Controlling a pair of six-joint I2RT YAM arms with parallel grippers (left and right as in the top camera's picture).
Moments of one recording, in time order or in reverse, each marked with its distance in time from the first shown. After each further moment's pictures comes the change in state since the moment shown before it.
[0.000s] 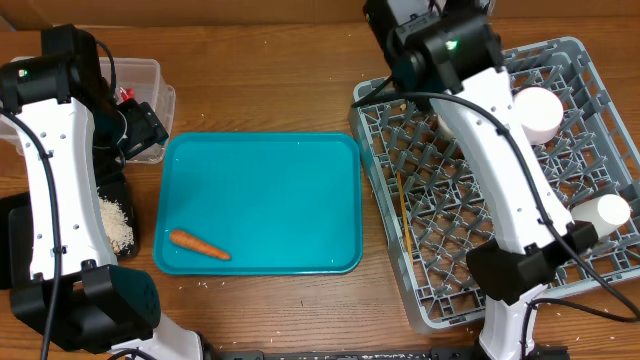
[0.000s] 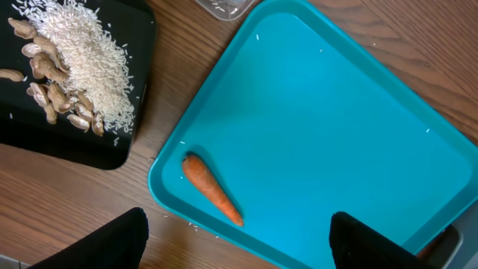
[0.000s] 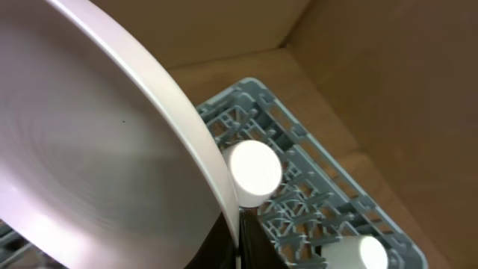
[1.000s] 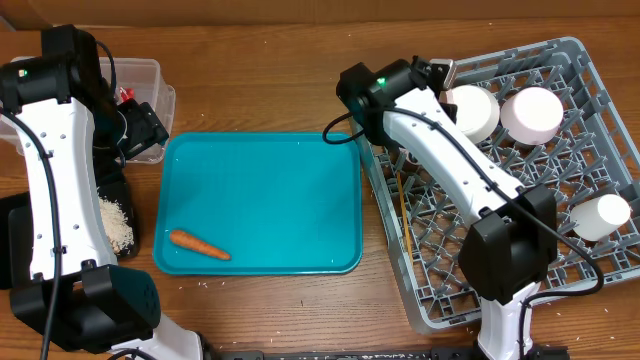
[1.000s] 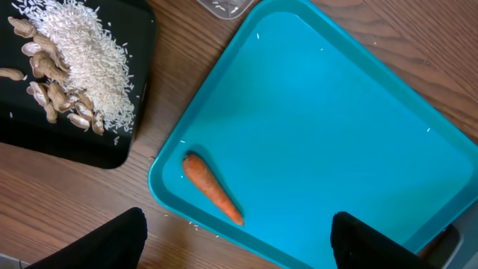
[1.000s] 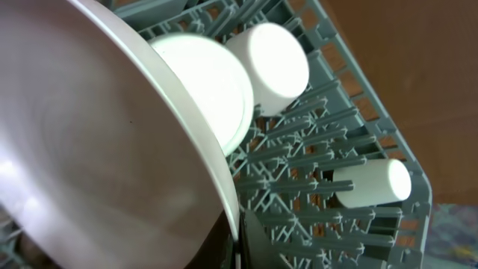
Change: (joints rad) left arm 0.000 0.000 0.000 -0.002 0.000 0.000; right arm 0.057 0.020 -0.504 0.064 -0.090 0.250
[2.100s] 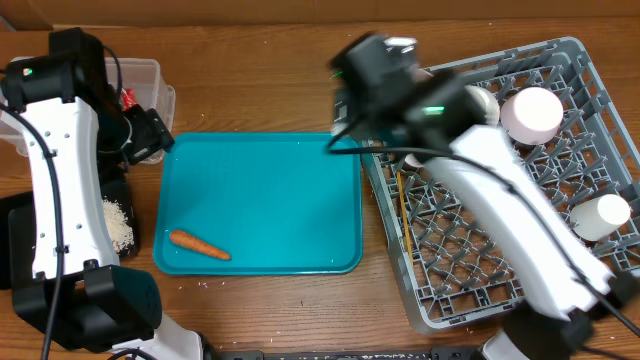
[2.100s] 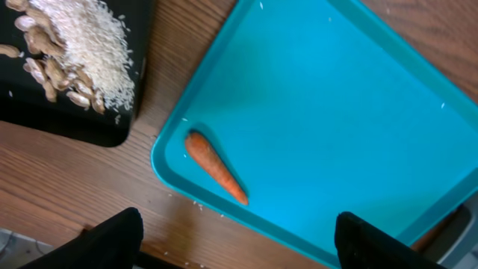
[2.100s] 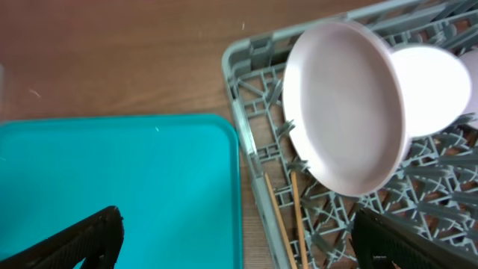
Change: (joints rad) left arm -0.027 0.000 0.000 -0.065 0.000 0.000; right arm 0.075 -0.303 0.160 0.190 -0.597 -0.364
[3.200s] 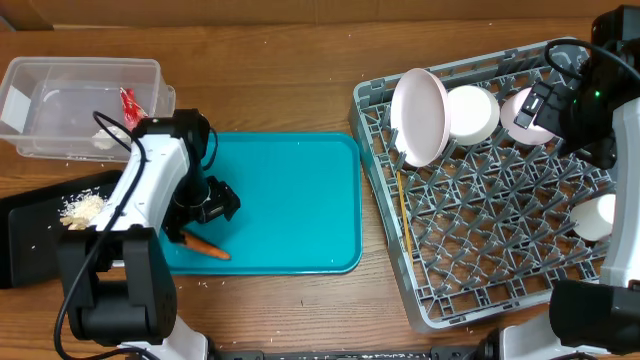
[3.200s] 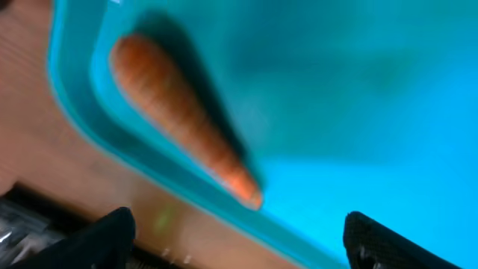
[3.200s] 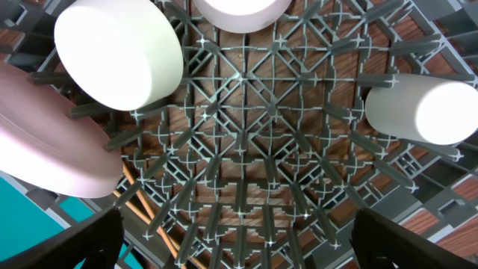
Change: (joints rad) left arm -0.216 -0.004 -0.650 0.319 -0.068 -0.272; right arm -0.780 -0.047 -0.101 -0.228 -0.283 -0.251
